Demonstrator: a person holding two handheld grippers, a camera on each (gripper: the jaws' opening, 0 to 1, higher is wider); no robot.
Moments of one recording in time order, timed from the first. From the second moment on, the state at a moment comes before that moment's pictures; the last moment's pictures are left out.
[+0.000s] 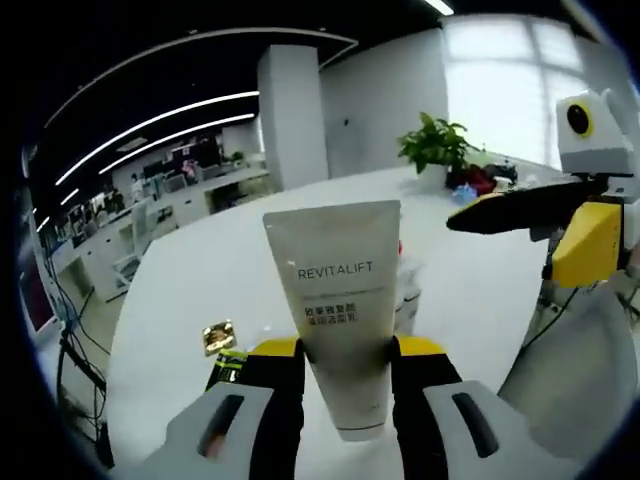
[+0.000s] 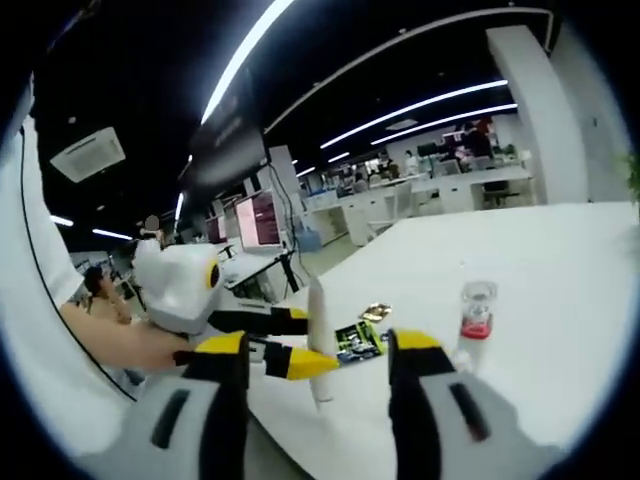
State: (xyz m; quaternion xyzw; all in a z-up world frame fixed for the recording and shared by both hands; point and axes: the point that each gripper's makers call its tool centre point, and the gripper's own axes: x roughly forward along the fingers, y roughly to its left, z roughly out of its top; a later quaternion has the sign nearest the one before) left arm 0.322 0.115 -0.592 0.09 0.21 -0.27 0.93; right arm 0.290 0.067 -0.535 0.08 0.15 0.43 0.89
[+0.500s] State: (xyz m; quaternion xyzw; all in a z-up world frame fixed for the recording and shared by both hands) left arm 0.306 0.081 -0.576 0.14 0.18 -0.33 0.92; right arm 0.294 0.073 -0.543 0.10 0.18 0.43 0.88
